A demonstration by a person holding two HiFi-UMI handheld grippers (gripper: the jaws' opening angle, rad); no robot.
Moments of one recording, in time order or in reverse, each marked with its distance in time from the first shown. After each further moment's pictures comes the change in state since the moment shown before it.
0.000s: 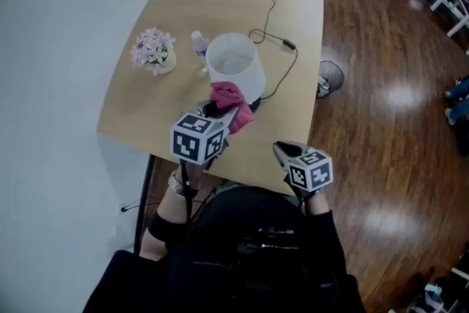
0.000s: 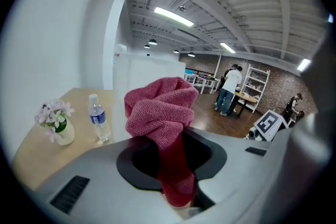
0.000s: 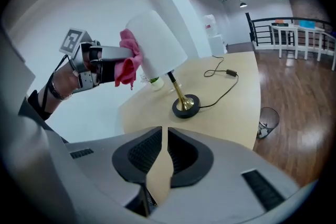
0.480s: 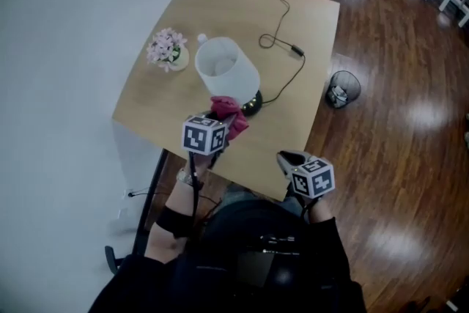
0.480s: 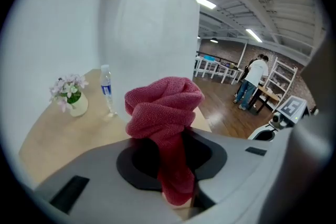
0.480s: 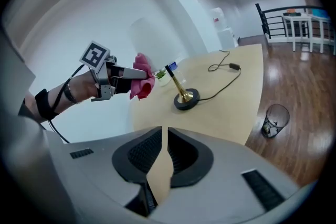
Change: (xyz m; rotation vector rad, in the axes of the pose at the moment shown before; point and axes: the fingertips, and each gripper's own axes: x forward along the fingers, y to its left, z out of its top) left arm 0.046 0.004 -0.069 -0.129 0.169 0.201; right arm -0.030 -0.038 -0.026 -0.027 0.045 0.142
